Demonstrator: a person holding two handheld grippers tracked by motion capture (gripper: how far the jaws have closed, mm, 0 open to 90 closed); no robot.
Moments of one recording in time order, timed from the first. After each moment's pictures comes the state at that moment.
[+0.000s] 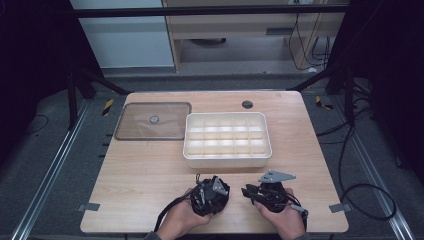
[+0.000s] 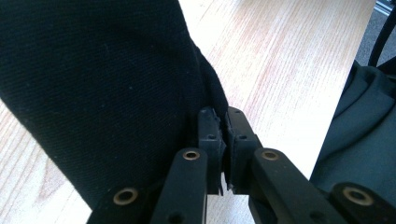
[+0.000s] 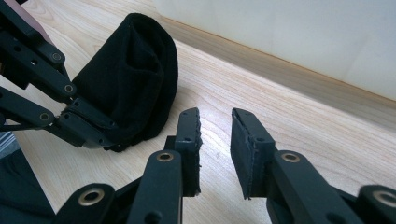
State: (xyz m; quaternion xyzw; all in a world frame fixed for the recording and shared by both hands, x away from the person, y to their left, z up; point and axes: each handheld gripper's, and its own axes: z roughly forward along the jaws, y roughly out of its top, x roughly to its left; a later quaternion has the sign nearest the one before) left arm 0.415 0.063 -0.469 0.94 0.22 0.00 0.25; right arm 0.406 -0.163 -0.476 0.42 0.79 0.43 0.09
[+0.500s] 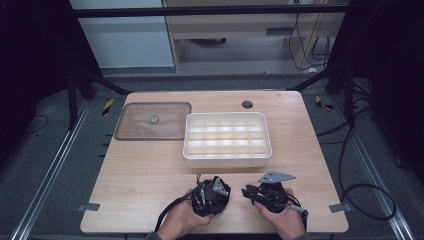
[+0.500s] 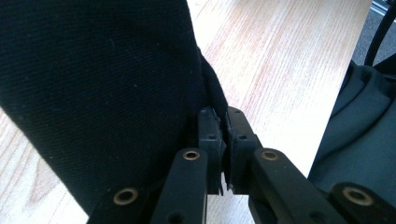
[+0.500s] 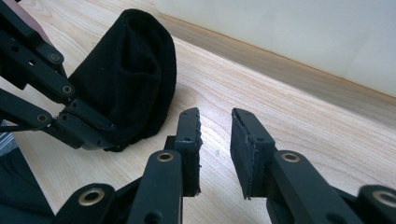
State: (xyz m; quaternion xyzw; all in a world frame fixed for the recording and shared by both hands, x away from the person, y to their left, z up) left arm 0.415 0.061 -0.471 0.94 0.22 0.00 0.25; right arm 0.406 -0.163 -0.477 0.42 0.80 0.42 0.09
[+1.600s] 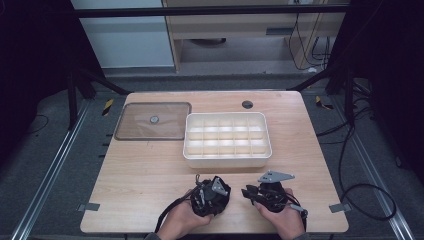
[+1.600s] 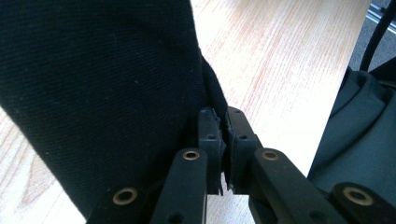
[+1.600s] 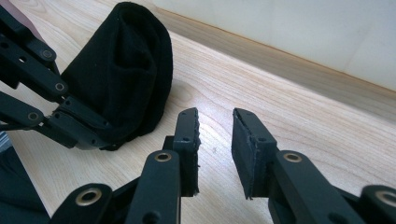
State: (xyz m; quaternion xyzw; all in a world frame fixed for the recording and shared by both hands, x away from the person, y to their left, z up) left arm 0.414 0.064 -0.472 0.94 0.23 0.00 0.26; right arm 0.408 -0.163 -0.481 0.43 0.80 0.42 0.09
